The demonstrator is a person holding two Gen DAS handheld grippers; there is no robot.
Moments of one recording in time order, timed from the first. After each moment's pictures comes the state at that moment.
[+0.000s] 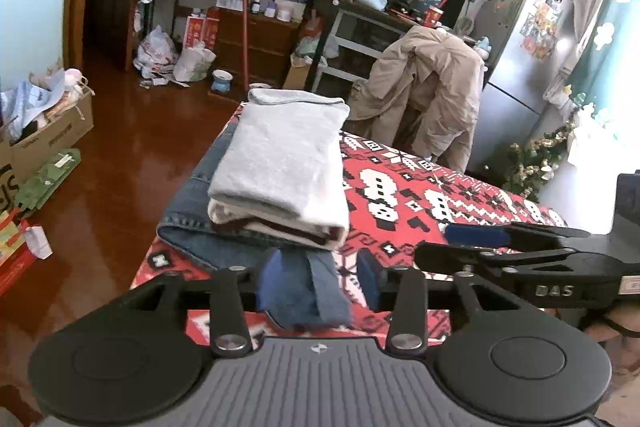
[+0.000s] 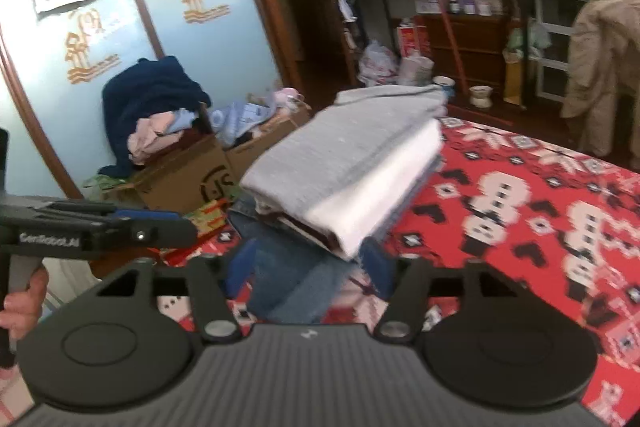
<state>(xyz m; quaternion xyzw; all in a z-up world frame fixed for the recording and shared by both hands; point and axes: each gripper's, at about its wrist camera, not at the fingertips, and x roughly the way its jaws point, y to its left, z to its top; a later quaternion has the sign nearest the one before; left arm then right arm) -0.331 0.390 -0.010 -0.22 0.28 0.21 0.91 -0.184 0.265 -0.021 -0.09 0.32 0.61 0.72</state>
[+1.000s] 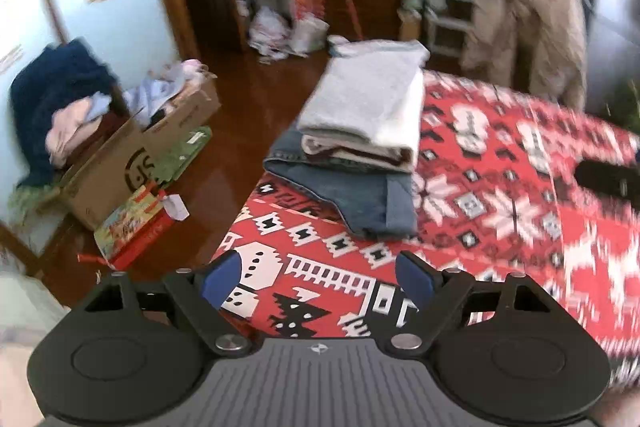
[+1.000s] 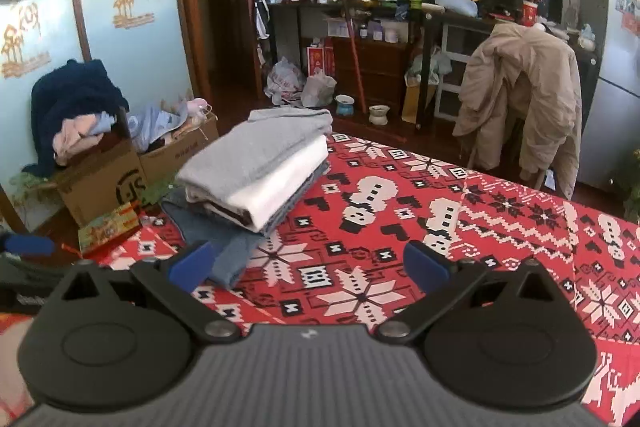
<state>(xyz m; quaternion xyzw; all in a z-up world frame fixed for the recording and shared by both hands) -0.335 0.305 0.014 -0.11 0.40 0.39 0.82 -0.219 0.160 0.052 -0.13 0.29 0.50 0.81</state>
